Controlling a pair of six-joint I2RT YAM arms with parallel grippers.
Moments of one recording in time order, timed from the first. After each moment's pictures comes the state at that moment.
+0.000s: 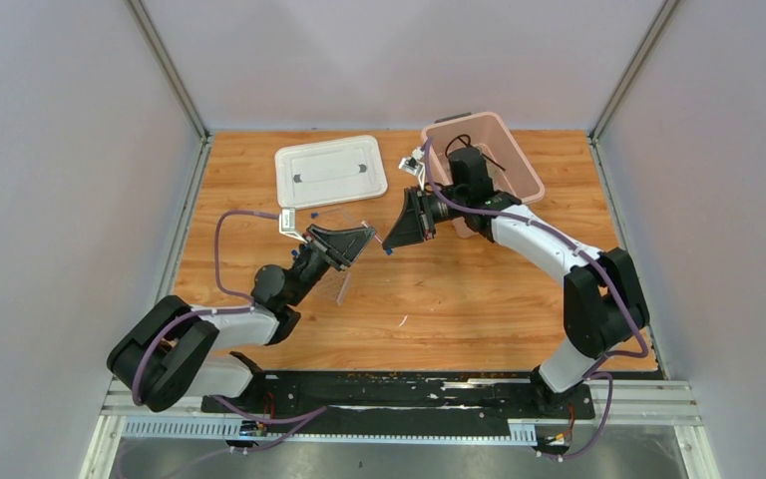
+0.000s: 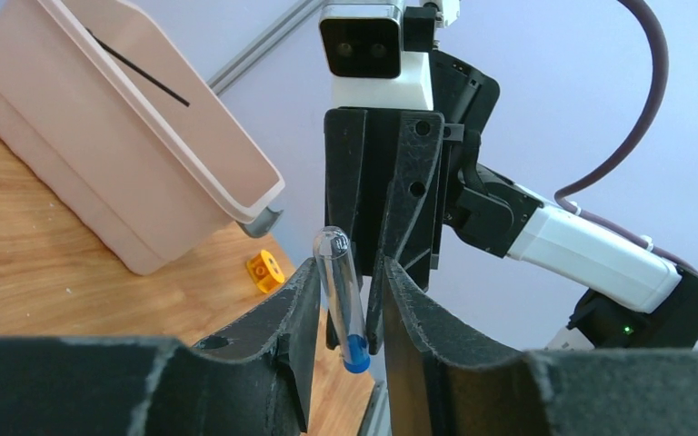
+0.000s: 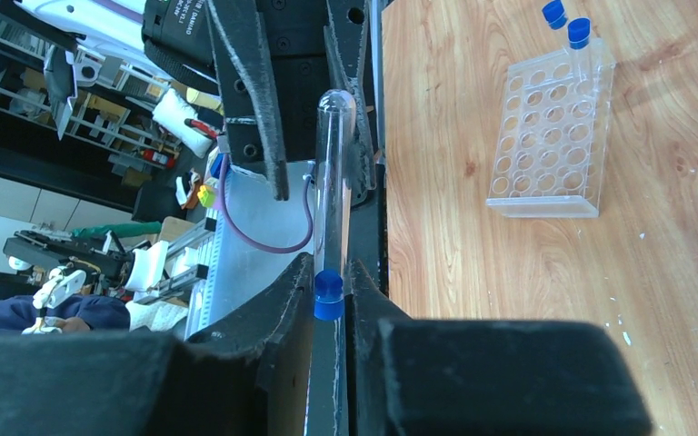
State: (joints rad) left arm -0.62 1.30 0.26 1.44 0.13 -1.06; right arm 0.50 1.64 1.21 -0.03 -1.24 0.38
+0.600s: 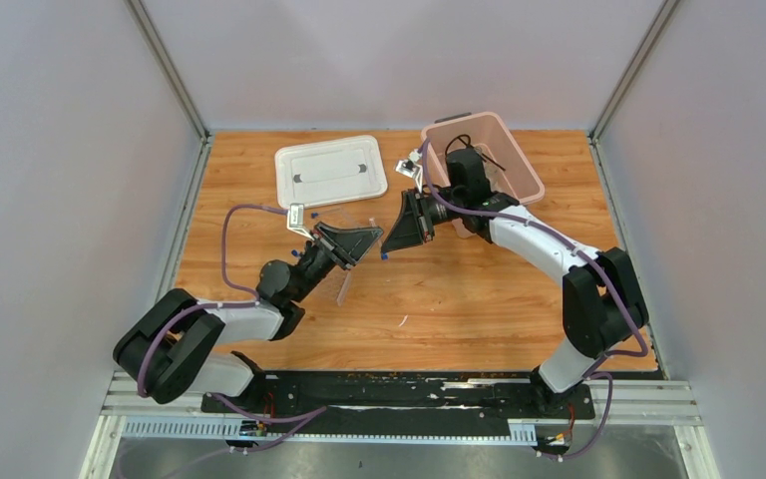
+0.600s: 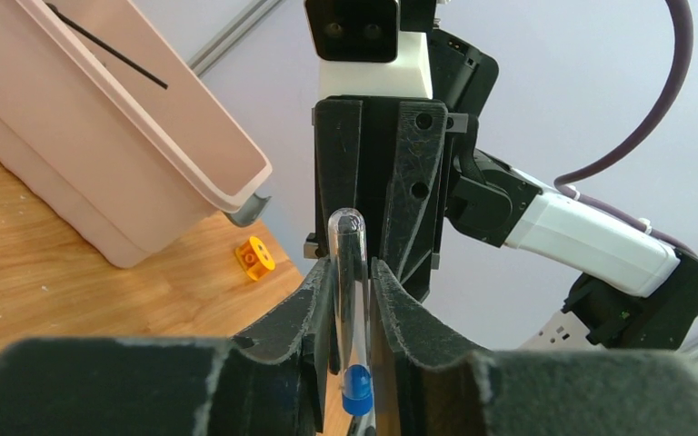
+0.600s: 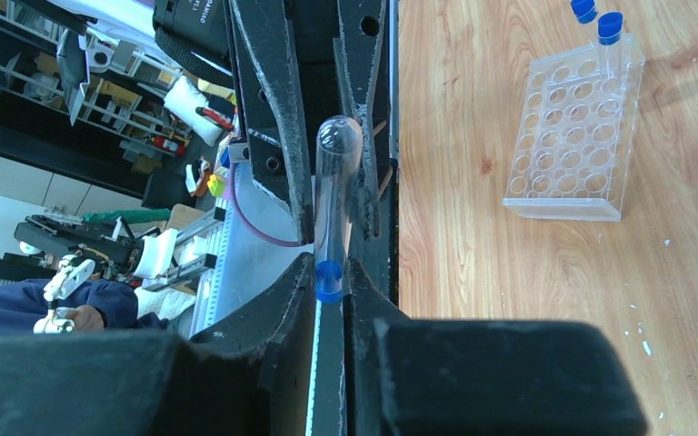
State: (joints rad) left arm -0.64 1.35 0.30 1.45 0.18 -1.06; right arm 0.50 1.65 1.21 -0.03 -1.27 0.38
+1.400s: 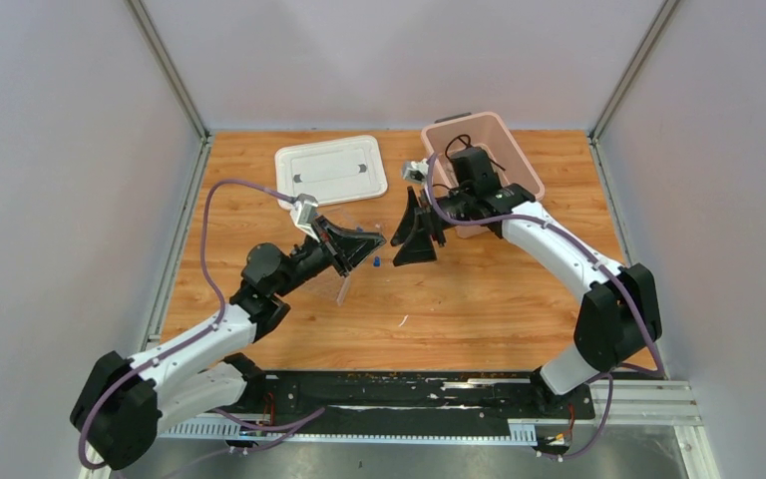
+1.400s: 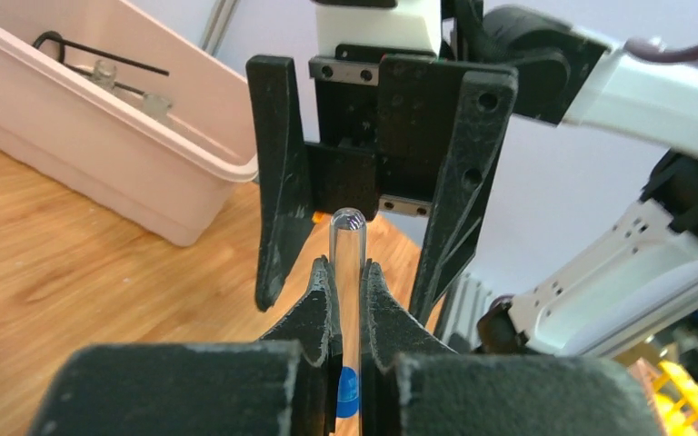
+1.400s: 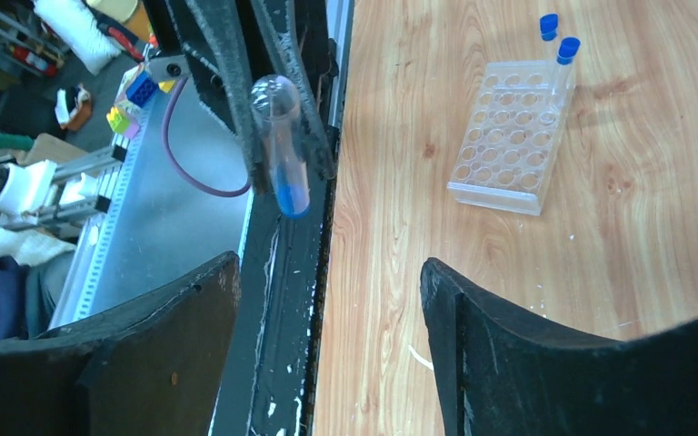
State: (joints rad) left arm -0.65 1.01 0.43 0.85 0.34 -0.72; right arm 0.51 1.57 1.28 -0.43 -1.21 -0.14
